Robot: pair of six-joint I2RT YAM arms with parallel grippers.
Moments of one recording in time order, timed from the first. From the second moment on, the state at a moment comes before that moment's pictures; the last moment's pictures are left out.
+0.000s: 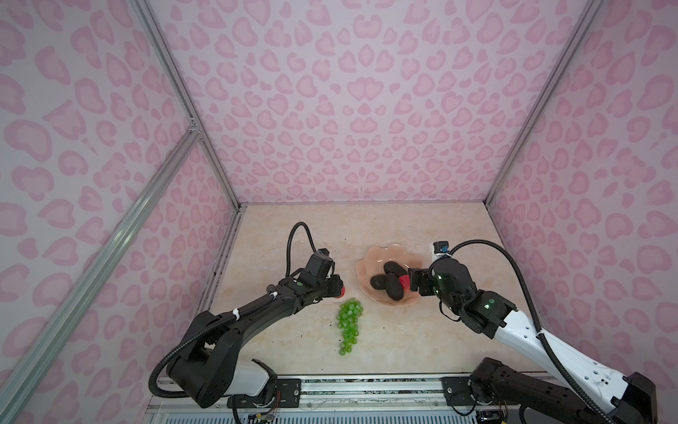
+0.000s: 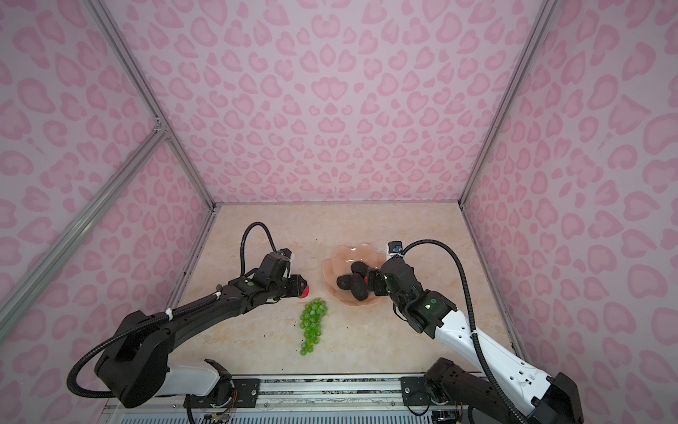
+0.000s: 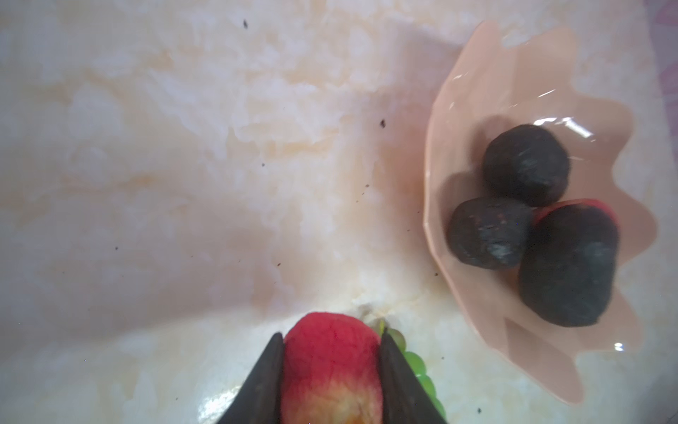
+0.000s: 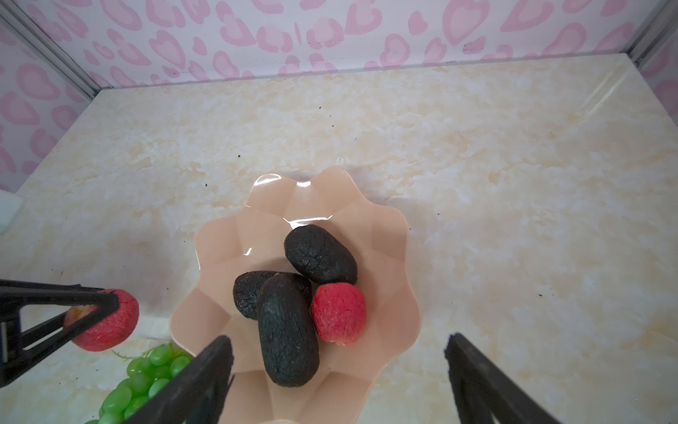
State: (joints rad) left arm -0.58 1.38 0.80 -0.28 0.05 -0.56; right arm 0.67 0.97 0.76 -0.43 0.37 0.45
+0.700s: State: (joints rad) left arm -0.68 1.94 1.42 -0.30 0.14 -0.44; right arm 0.66 0.86 0.66 -0.45 0.36 0.53
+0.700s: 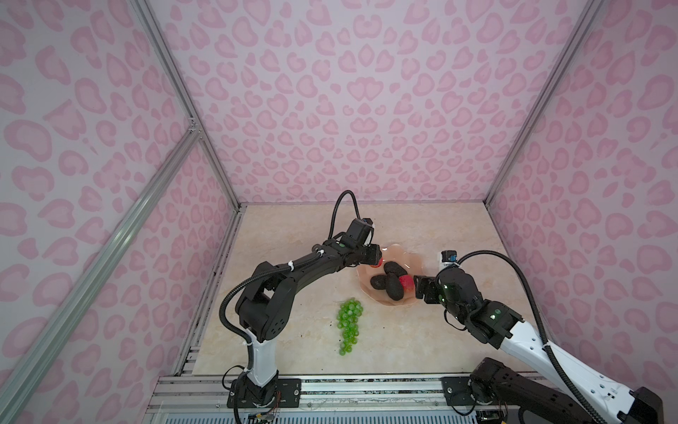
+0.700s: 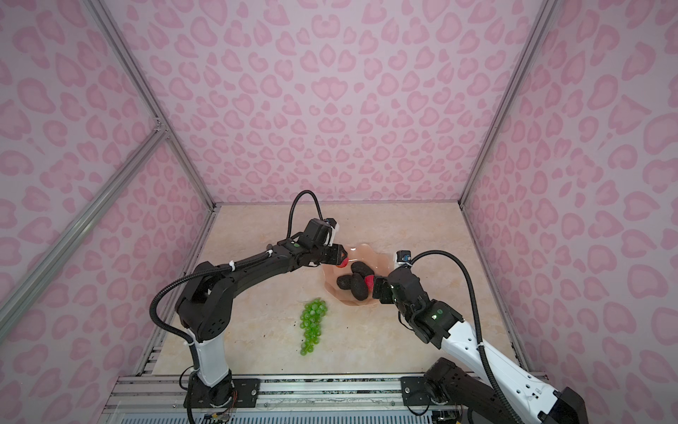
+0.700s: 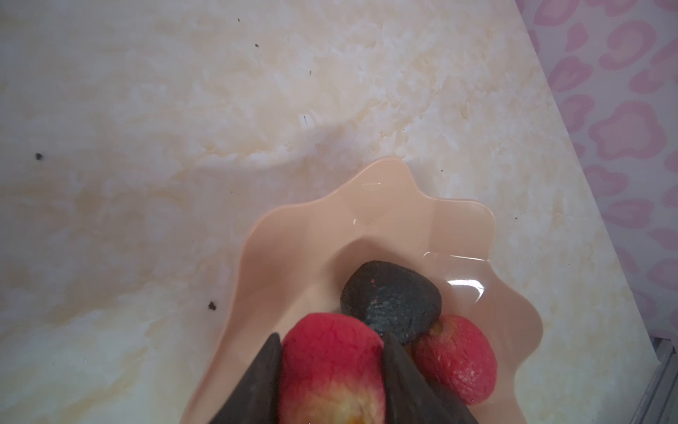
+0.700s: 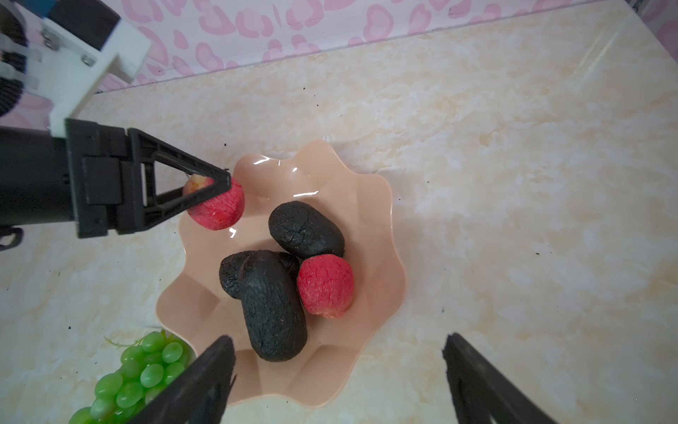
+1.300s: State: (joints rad) left arm -0.68 1.63 1.26 -0.29 0.04 -0.47; right arm 0.65 0.83 0.66 -0.48 0.38 0.52
